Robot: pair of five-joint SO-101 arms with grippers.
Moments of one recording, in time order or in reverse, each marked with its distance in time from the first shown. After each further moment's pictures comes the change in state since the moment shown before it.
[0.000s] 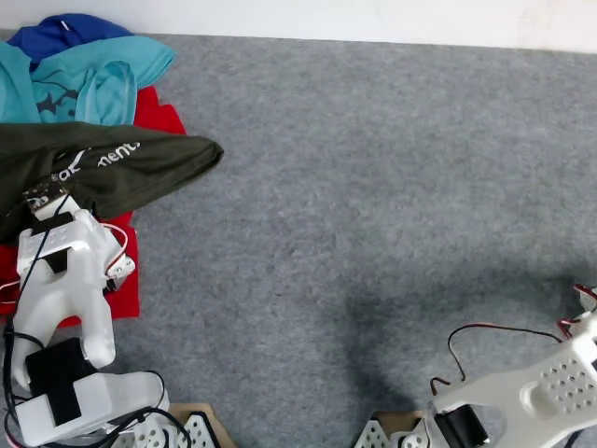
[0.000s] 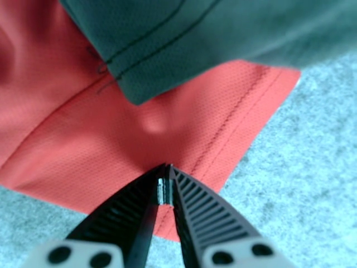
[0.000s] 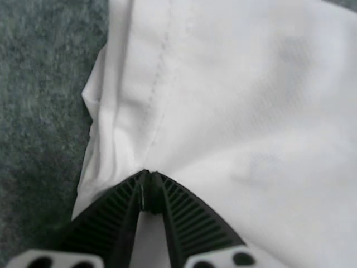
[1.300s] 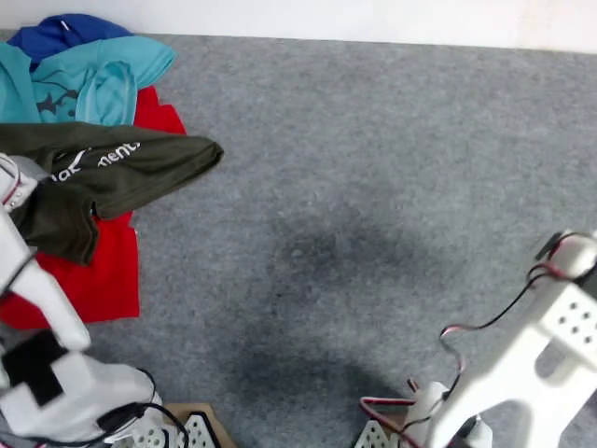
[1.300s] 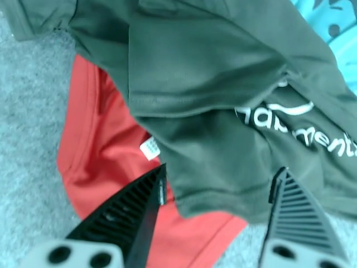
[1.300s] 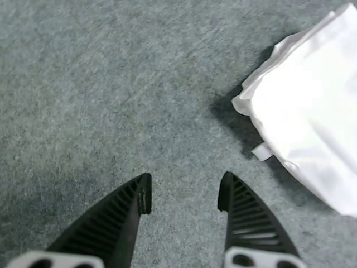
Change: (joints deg) left arm -12.8 8.6 -46.0 16.8 -0.2; right arm -23.5 -68.0 28.3 28.7 7.8
